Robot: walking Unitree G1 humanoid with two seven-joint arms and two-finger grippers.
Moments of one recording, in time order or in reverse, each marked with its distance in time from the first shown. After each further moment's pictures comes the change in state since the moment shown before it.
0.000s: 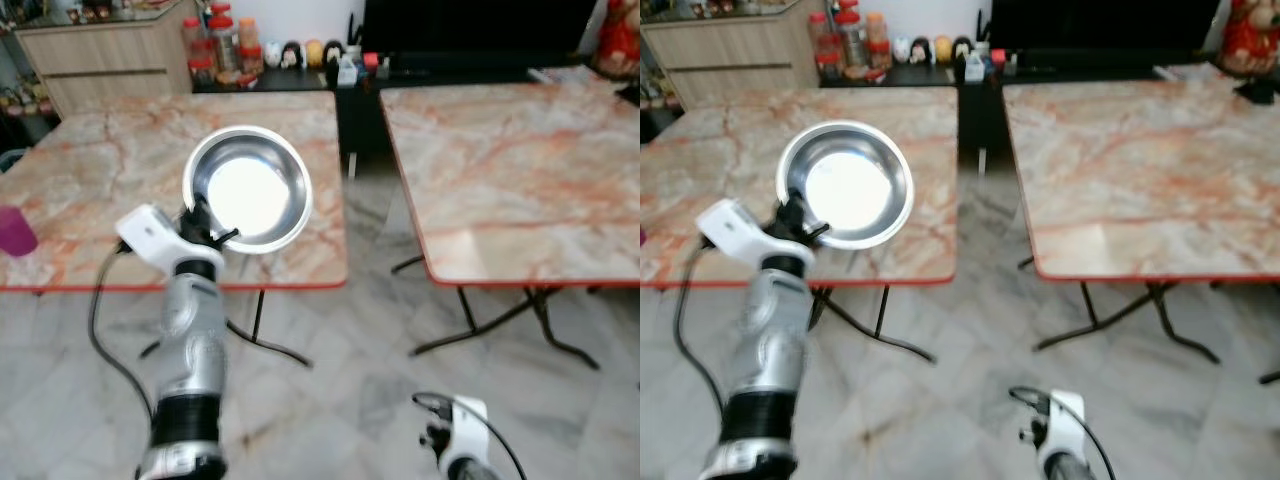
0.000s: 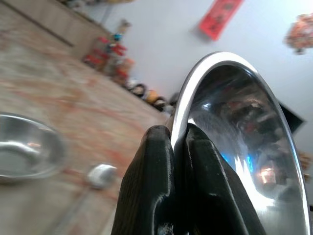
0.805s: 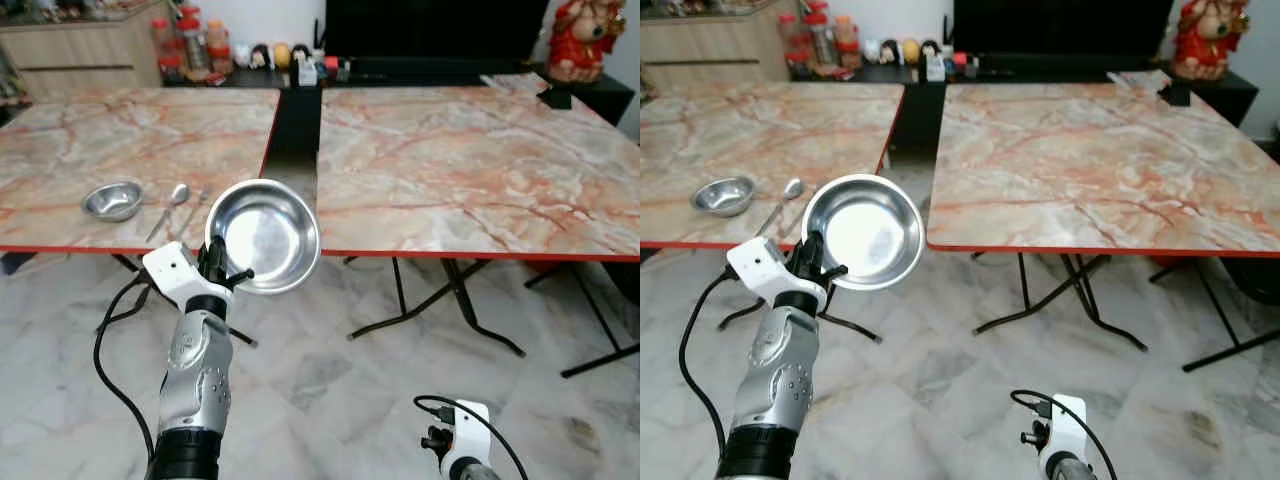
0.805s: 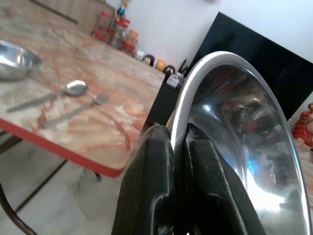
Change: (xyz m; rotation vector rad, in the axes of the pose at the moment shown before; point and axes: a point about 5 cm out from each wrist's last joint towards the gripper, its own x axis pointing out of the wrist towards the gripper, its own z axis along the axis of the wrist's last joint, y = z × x) left arm -0.026 0.026 -0.023 0.157 0.102 0.040; right arm 0.001 0.008 0.000 -0.021 0.005 0.025
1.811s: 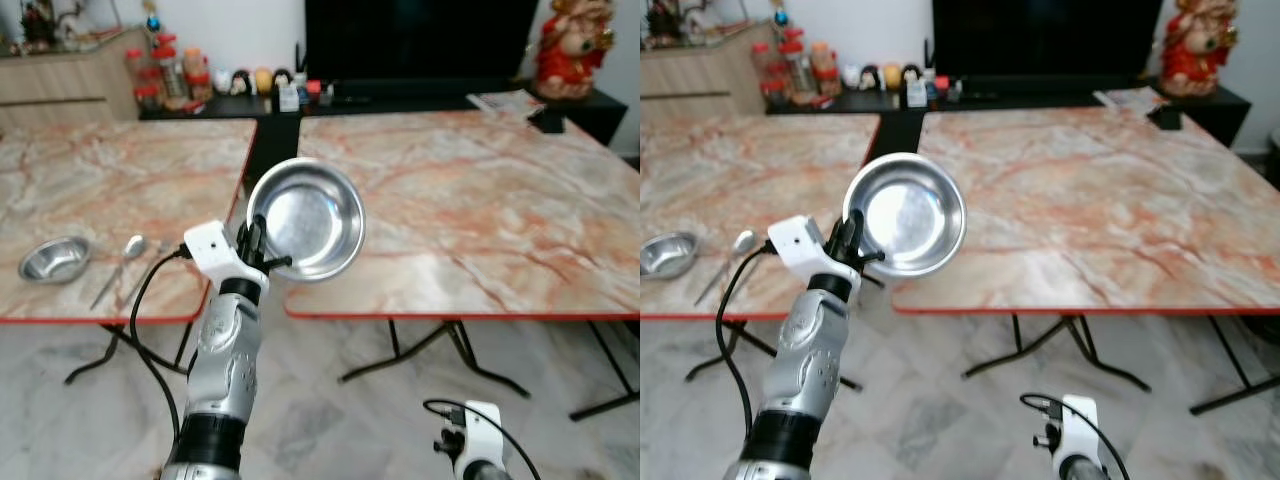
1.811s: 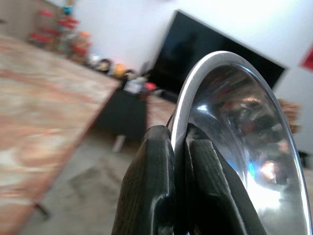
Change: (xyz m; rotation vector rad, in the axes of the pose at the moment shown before) left arm 0.008 -0.027 0.003 -0.003 -0.030 -0.130; right arm 0.002 0.005 0.005 -0.034 -0.009 0.029
